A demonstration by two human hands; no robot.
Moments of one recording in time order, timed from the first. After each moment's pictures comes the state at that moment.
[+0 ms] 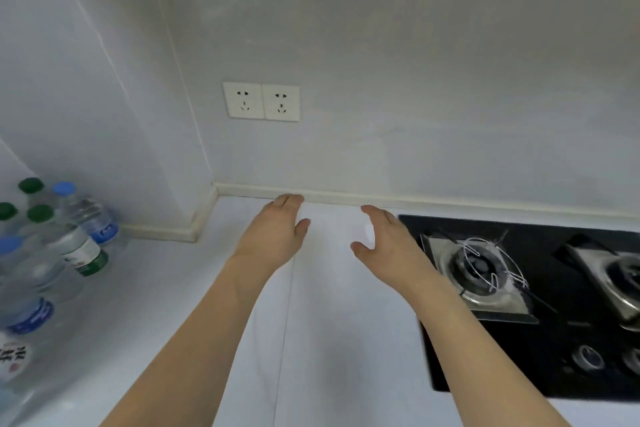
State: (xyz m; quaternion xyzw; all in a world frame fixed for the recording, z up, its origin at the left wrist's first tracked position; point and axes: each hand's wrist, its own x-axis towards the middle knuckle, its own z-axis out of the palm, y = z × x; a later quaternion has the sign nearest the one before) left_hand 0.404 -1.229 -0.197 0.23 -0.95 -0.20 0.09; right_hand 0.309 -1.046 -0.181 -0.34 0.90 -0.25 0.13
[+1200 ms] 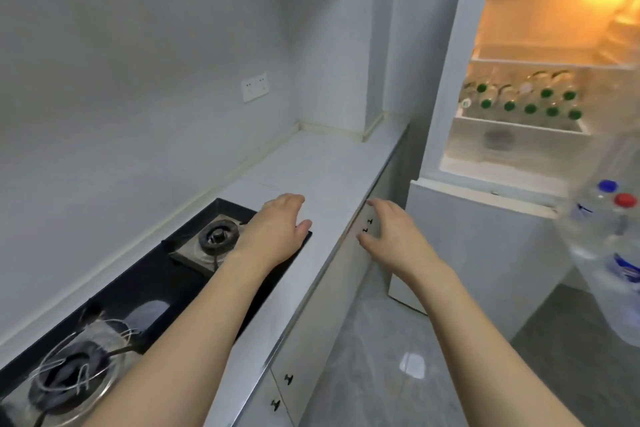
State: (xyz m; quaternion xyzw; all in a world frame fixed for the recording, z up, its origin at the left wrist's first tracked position) left_hand 0.190 -0.513 -0.130 -0.35 -0.92 -0.15 0.03; right_hand 0.314 -0.337 -0.134 0.17 0.94 -0.28 -0.11
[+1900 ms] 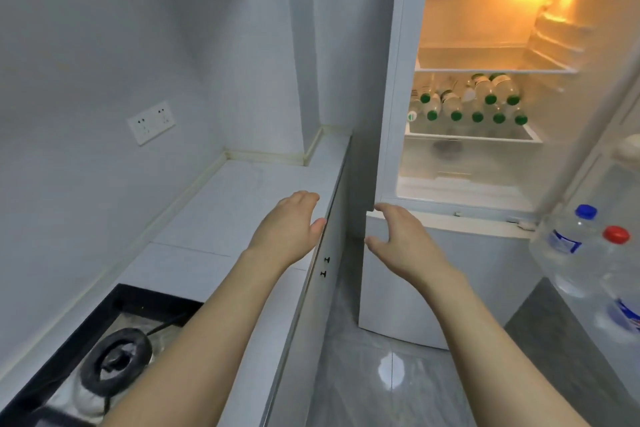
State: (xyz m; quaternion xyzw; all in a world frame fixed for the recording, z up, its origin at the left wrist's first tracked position) left_hand 0.035 -0.280 -0.125 -0.48 -0.86 -0.16 0.01; right_hand 0.191 -0.150 -0.139 0.31 0.90 -0.26 -0.13
